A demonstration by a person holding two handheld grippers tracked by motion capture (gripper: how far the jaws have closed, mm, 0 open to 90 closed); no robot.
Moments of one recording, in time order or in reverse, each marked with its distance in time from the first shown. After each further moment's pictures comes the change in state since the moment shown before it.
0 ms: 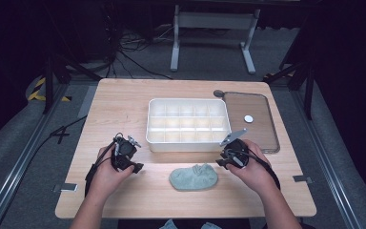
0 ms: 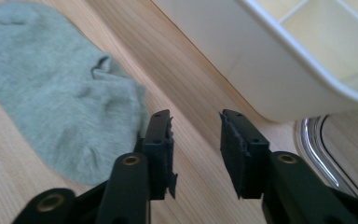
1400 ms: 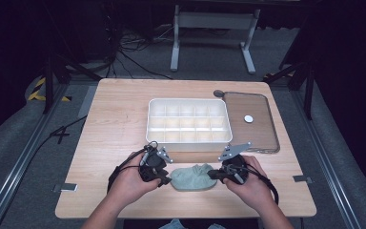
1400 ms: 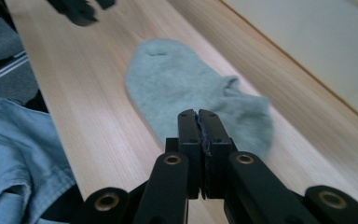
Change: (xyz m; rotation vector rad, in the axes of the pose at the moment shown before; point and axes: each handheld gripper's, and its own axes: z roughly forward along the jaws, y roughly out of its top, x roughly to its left) left arm -0.087 0.032 -0.020 -0.044 -0.247 0.301; right arm 0.051 -0.011 -0.019 -0.142 0.218 0.018
